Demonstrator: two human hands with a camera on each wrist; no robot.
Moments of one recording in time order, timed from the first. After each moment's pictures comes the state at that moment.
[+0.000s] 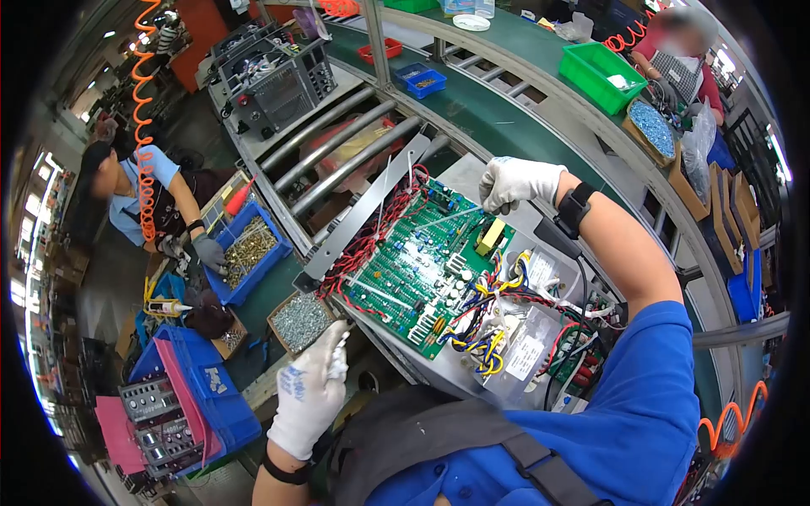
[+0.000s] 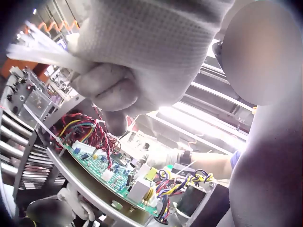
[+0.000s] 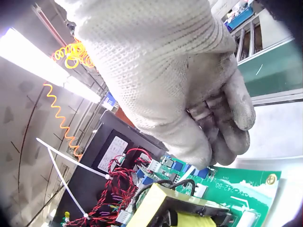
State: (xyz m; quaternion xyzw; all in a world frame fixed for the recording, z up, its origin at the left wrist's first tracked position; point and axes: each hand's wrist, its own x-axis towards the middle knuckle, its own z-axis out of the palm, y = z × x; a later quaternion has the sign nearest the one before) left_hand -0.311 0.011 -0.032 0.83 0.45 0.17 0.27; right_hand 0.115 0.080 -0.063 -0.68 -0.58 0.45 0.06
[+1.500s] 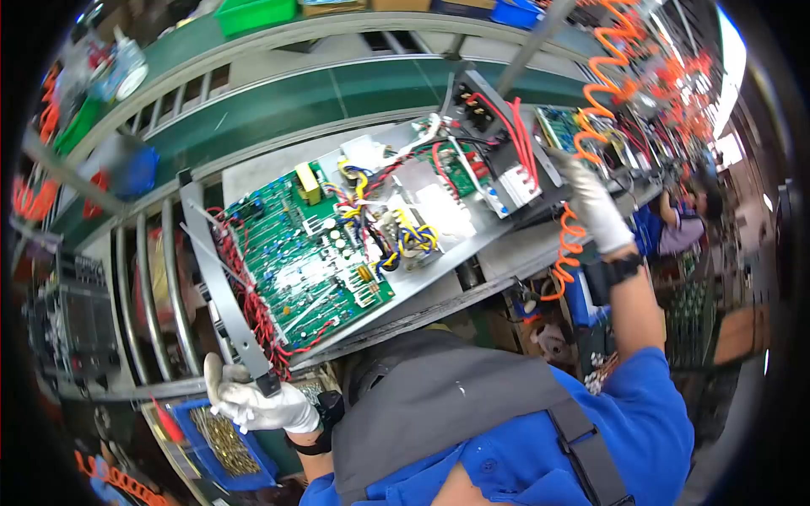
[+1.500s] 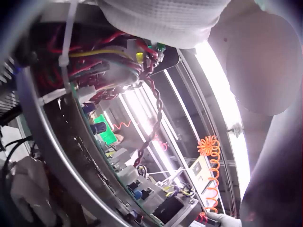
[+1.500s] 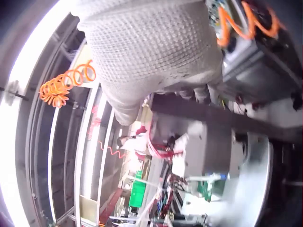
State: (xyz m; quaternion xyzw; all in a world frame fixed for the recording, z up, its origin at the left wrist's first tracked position) left_hand -0.268 0.151 -0.110 0.68 0.27 0.52 0.44; right_hand -0.130 -0.349 -0.073 -0.89 -0.08 -0.07 0.44
